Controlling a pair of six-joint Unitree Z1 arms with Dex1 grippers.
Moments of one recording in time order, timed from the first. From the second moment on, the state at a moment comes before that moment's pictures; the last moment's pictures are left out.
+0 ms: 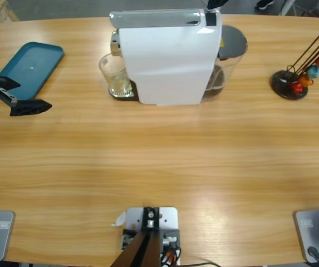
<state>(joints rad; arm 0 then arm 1) -0.63 1.29 -0.80 0.43 0.13 0.02 0.54 1.86 -1.89 1.04 0.18 -0.30</state>
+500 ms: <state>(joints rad) -0.63 1.29 -0.80 0.43 0.13 0.02 0.54 1.86 -1.87 1.01 0.18 -0.30</state>
